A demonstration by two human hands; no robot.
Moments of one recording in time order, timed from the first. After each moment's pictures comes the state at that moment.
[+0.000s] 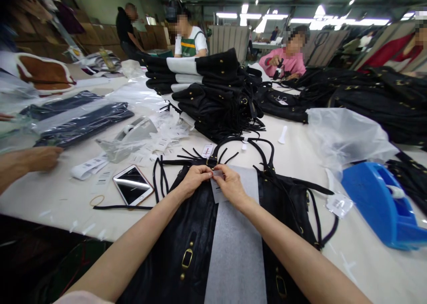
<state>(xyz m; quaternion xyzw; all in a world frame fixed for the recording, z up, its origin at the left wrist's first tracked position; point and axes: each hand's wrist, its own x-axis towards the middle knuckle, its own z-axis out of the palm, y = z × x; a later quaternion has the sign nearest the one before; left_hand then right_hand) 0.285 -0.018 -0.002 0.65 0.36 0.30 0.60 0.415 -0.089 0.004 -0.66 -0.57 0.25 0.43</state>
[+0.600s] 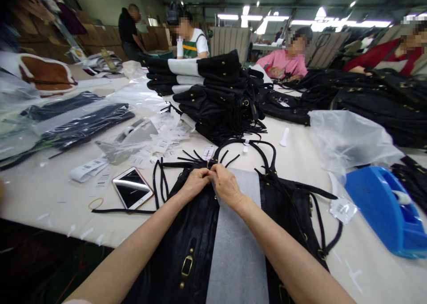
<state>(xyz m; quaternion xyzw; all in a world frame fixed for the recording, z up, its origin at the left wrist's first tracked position) 0.284 -0.016 -0.003 0.72 0.41 0.27 0.49 0.404 -0.076 0.021 -0.64 -0.64 0.17 0.38</state>
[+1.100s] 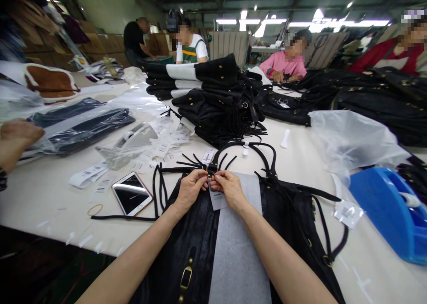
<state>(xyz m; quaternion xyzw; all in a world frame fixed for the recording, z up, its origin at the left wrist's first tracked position) 0.277 -0.023 -0.012 0.63 0.40 0.40 0.53 0.404 -0.071 -0.002 -0.51 -0.24 0.56 0.60</state>
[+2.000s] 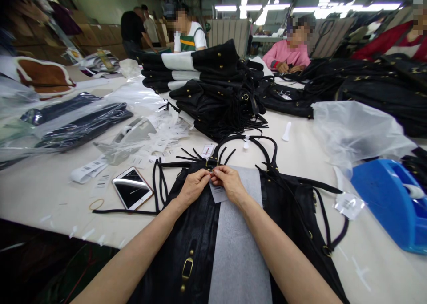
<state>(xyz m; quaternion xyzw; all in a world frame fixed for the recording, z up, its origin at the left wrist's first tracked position) 0.275 -0.027 -0.014 0.80 0.39 0.27 0.37 0.407 -0.069 -0.007 -0.51 -0.26 0.57 0.59</state>
